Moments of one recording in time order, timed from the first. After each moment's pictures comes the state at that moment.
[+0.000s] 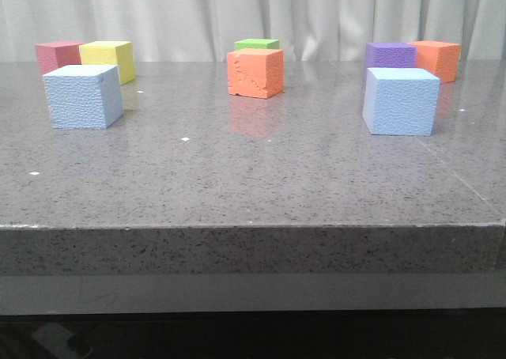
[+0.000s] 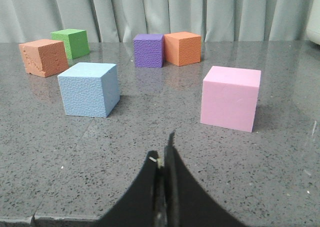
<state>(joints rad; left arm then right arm) -0.07 -0.01 0.01 -0.05 0.01 -0.02 0.04 -0.01 0.03 0.02 0.08 0.06</state>
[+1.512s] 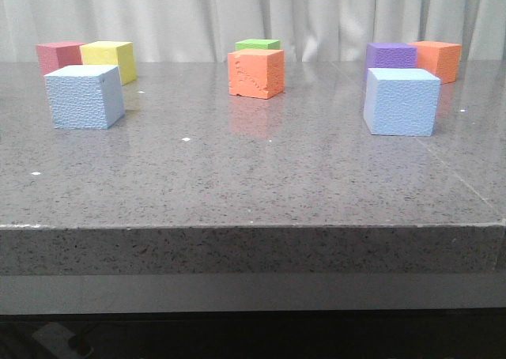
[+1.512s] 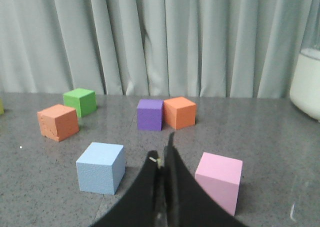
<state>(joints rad) -0.07 0.24 -0.62 -0.05 0.44 -0.02 0.04 0.17 -0.48 0.00 0.38 0.06</state>
